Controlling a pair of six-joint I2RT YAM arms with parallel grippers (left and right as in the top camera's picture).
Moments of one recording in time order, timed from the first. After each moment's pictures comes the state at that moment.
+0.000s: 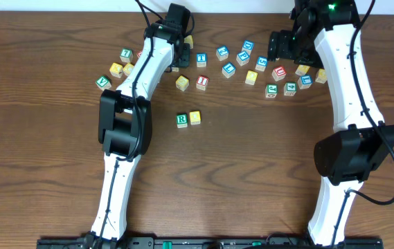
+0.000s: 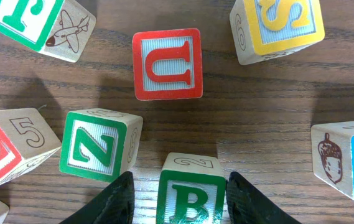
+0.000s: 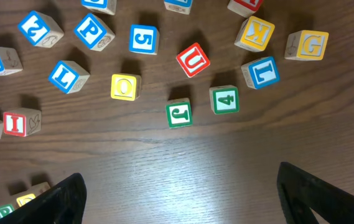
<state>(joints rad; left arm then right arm) -0.30 2.53 2.27 -0.92 -0.14 -0.22 0.13 2.16 2.28 -1.41 0.03 0.30</state>
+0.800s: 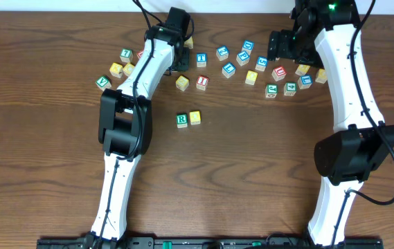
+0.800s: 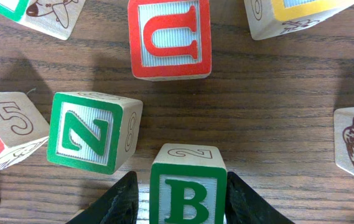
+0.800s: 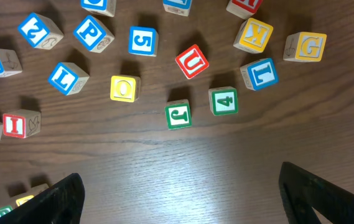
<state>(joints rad) -0.30 2.53 2.24 -0.93 -0.14 -0.22 0.13 2.16 2.28 -1.41 0.03 0.30</state>
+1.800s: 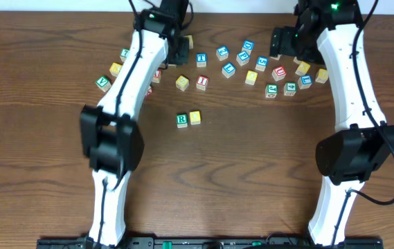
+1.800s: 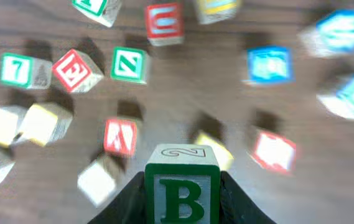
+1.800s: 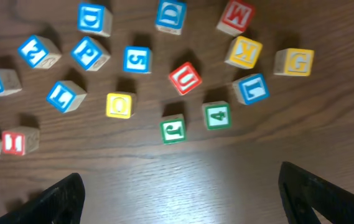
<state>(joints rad) -0.33 2.26 2.23 -1.16 -0.09 -0.22 0.11 2.16 2.28 -1.37 0.05 0.30</state>
